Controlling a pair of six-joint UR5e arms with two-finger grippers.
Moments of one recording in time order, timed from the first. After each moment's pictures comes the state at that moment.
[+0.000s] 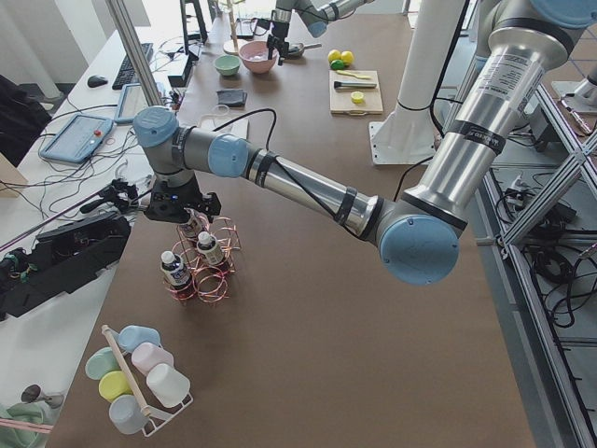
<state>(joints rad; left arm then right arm) -1.49 -2.01 -1.53 -1.37 -2.41 -1.72 0.97 -1.36 1.70 -0.89 2.20 0.47</state>
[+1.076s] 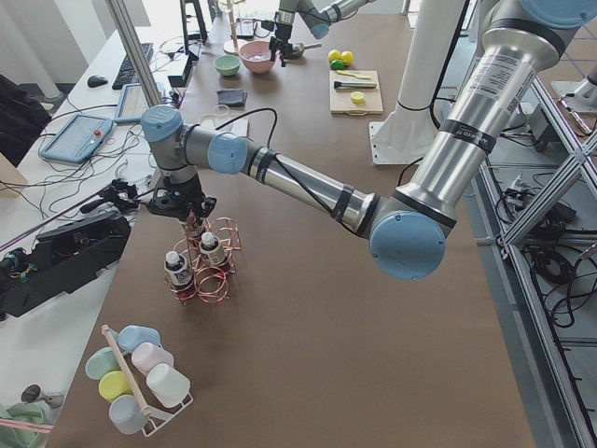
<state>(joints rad) -1.43 -2.03 -1.52 -1.38 -2.33 -1.72 0.95 -1.39 1.69 -0.82 2.20 0.46</state>
